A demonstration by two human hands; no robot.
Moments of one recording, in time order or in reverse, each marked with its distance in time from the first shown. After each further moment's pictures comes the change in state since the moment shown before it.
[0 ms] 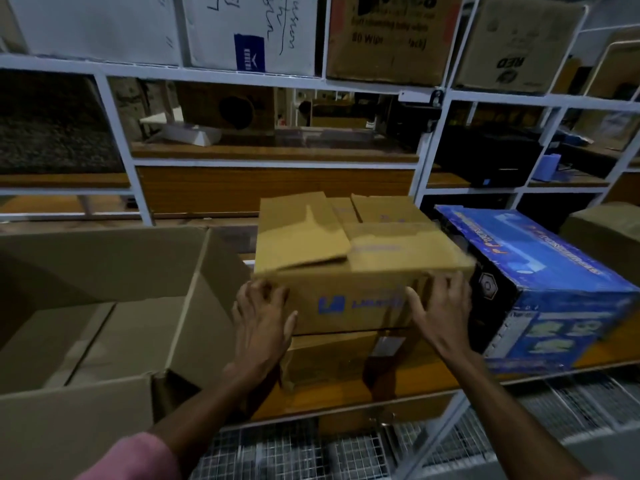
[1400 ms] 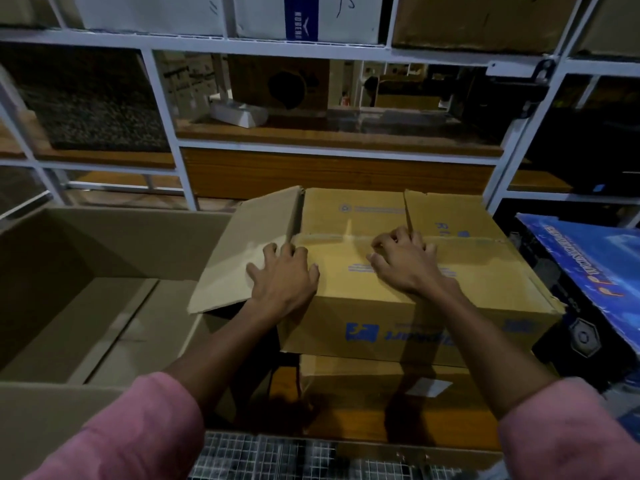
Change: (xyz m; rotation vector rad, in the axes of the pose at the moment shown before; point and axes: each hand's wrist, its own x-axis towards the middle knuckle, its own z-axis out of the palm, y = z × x) left_hand 0.125 -0.005 -0.006 0.142 -0.290 -0.270; right_hand 0.144 -0.107 0.094 -0.129 -0.619 -0.378
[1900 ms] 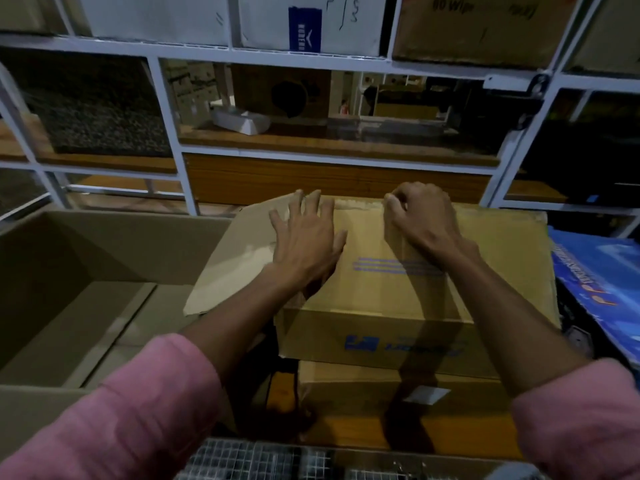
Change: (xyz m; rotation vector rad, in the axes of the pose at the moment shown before) left_hand 0.020 0.047 -0.057 0.047 0.238 0.180; right_hand 0.017 -0.017 -0.090 0.123 0.453 -0.023
